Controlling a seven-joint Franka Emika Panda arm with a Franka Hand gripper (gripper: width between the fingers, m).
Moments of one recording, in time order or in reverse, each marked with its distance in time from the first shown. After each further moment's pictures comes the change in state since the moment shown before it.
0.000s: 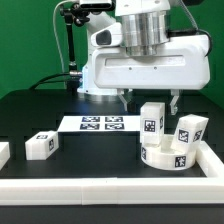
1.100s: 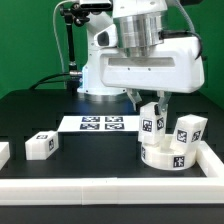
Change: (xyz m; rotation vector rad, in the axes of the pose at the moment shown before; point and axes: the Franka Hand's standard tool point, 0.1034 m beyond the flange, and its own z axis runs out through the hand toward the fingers) arm -0.002 0.001 0.001 0.033 -0.023 0.379
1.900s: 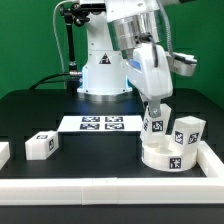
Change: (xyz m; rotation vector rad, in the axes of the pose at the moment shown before) arm -0.001 -0.003 0.001 0.059 -0.063 0.655
